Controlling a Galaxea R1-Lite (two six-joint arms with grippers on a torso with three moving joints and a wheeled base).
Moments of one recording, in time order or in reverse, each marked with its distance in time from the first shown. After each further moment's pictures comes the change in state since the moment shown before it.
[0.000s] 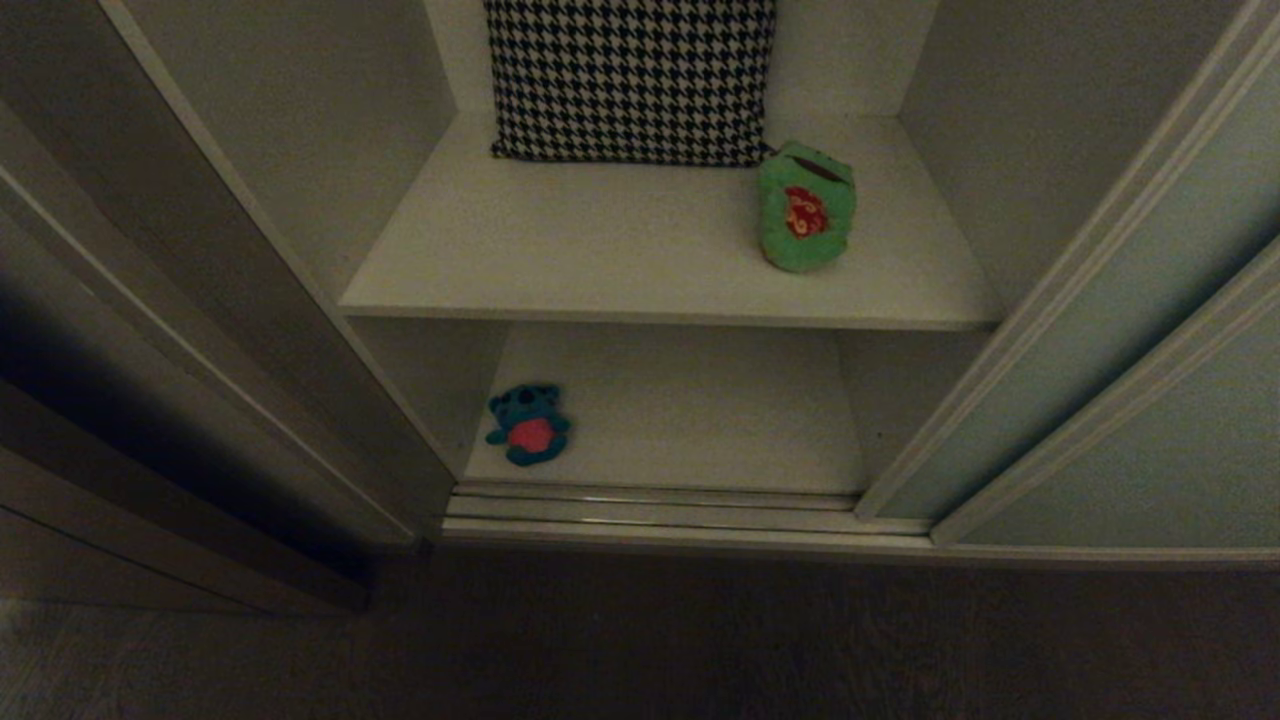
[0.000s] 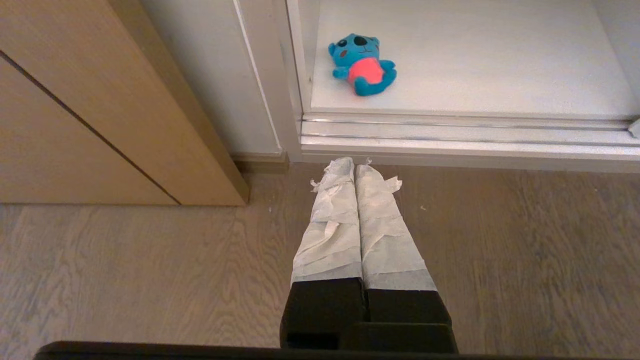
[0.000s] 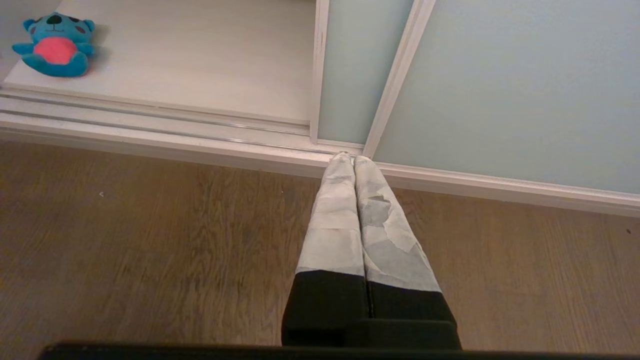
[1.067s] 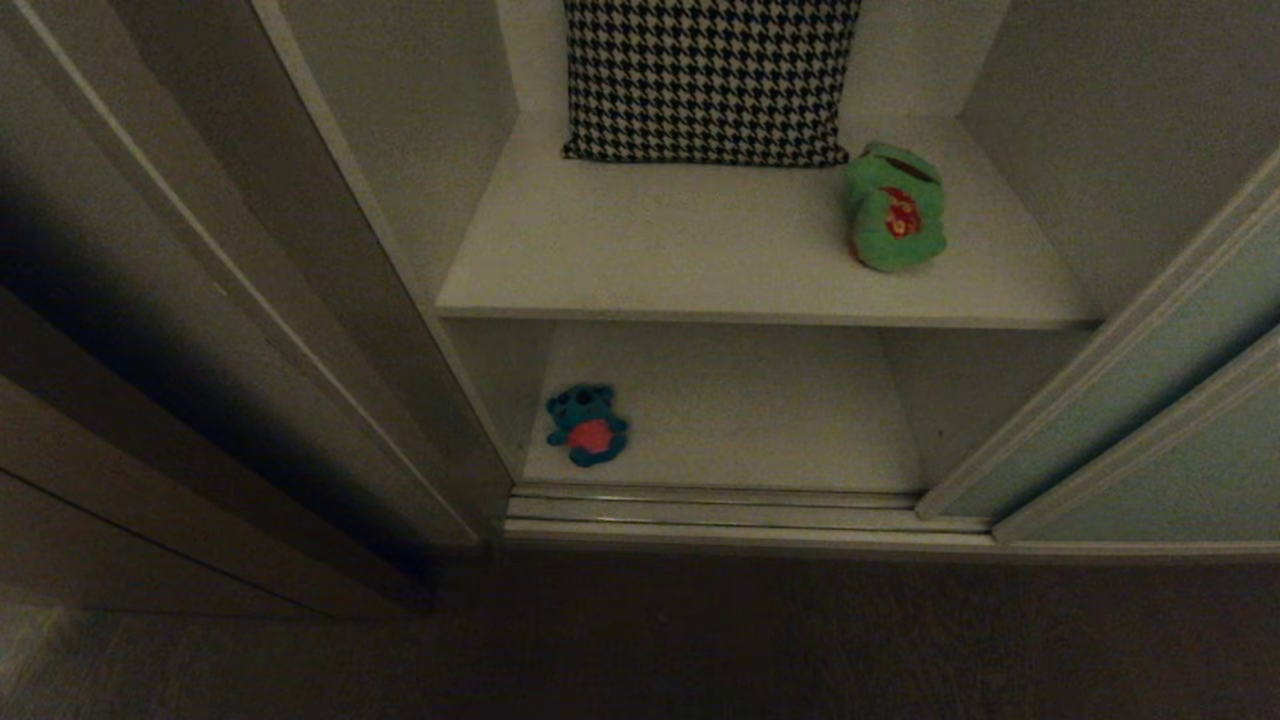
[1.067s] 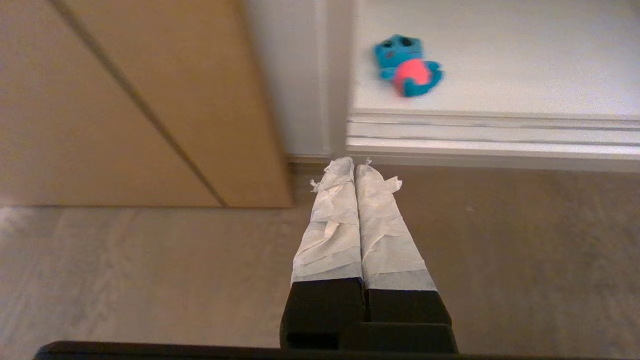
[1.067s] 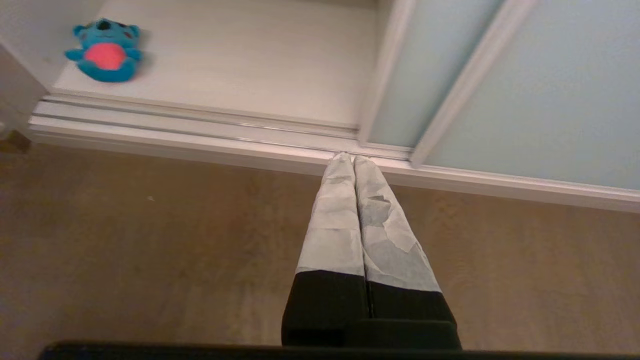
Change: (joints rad) left arm 0.000 0.001 0.000 -0.001 -0.001 -0.005; right arm 0.000 0.000 0.000 0.000 0.000 0.000
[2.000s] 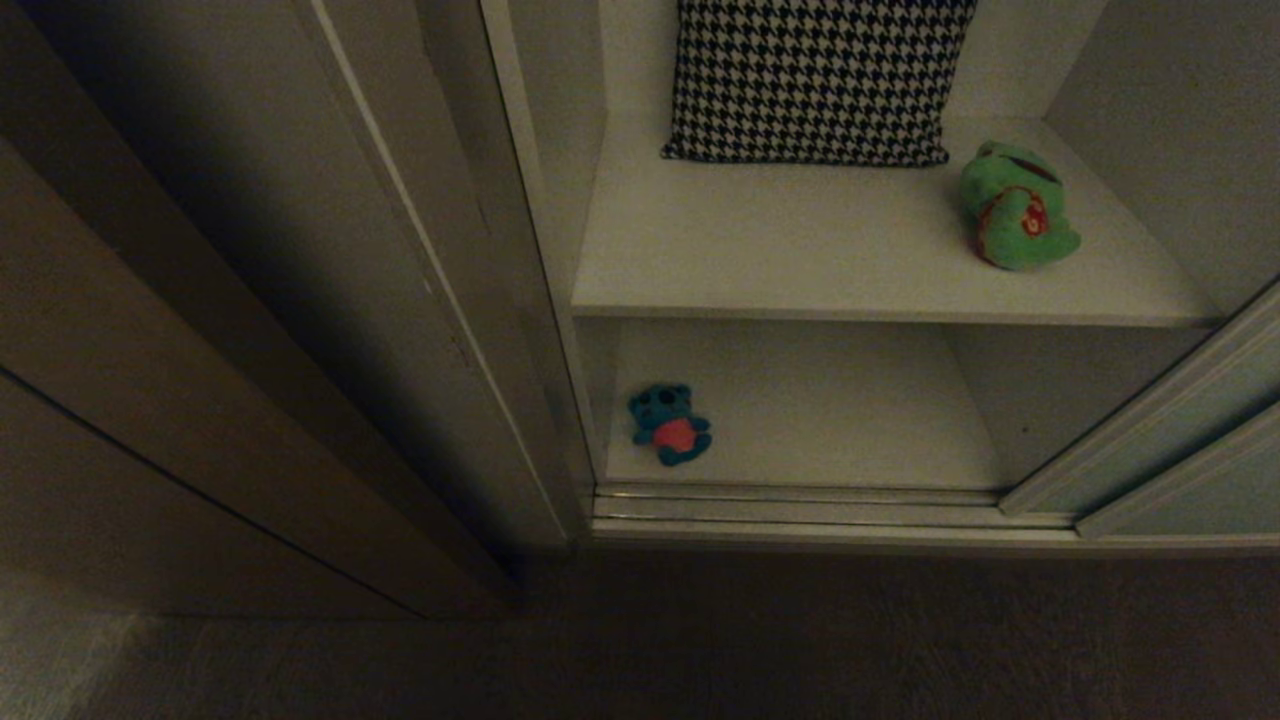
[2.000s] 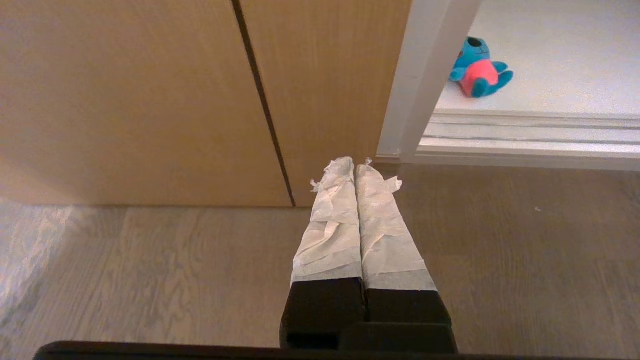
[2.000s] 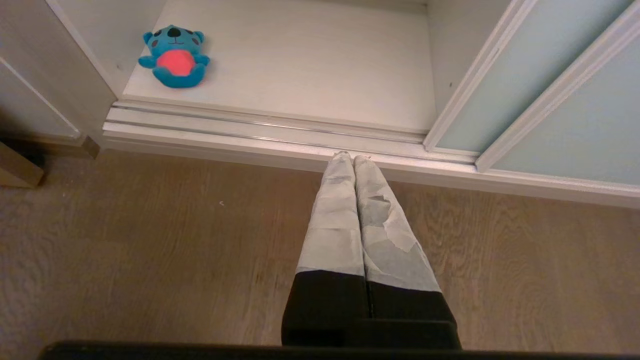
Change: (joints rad) left arm 0.000 0.000 0.000 0.000 0.002 -0.006; right arm 0.000 0.000 0.000 0.000 0.000 0.001
